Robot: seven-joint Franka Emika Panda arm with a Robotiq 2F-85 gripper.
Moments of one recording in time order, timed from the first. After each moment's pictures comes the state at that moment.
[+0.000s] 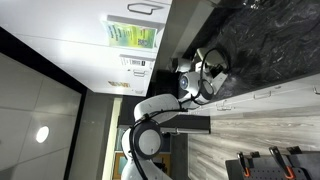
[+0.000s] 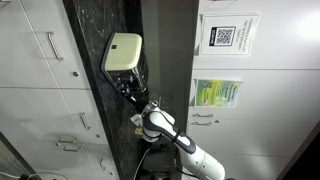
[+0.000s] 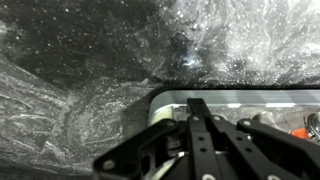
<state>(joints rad) -0.60 0.66 0.48 -2.12 -0.16 3.17 -0.41</state>
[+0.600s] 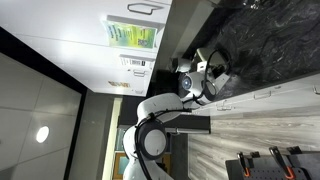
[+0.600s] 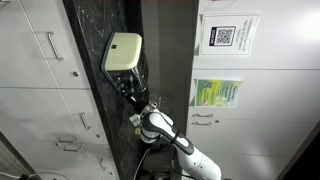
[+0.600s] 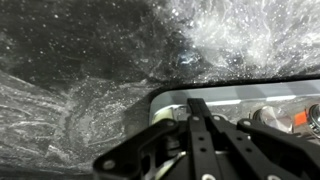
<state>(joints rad) -0.67 0.70 0.55 -2.12 -0.16 3.22 -0.40</state>
